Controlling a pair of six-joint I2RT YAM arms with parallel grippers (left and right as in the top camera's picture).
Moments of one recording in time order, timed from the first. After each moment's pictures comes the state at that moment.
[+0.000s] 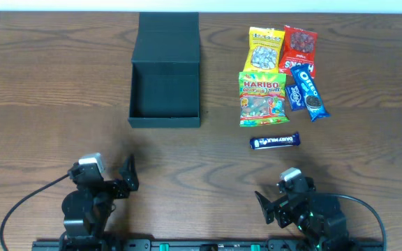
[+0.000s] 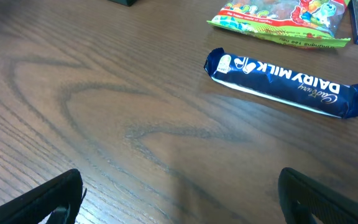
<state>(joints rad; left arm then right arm) 0.01 0.01 0.15 -0.49 0.16 -0.35 0.40 0.01 0.19 -0.81 -0.12 0.00</state>
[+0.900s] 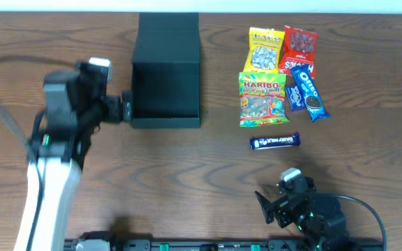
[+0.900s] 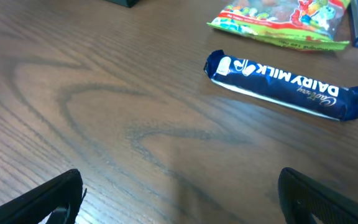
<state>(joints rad) 0.00 1.24 1.07 -0.57 0.21 0.10 0.40 0.01 0.19 -0.80 -0.12 0.00</state>
